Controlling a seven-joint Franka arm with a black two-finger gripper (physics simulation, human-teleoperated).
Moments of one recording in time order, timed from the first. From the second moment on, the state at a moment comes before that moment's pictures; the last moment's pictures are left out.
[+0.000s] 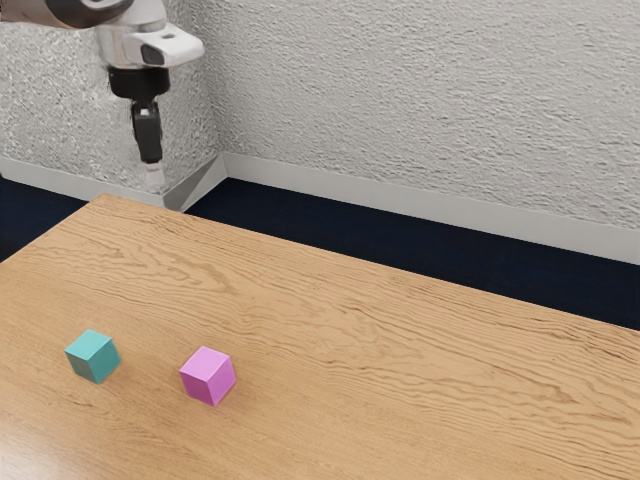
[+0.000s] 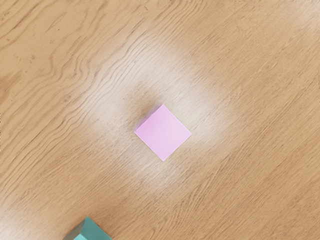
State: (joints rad) arm 0.04 -0.04 -0.06 -1.53 0.03 1.35 0.73
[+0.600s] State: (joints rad) arm 0.20 -0.29 -0.04 -2.15 0.07 1.70 1.35
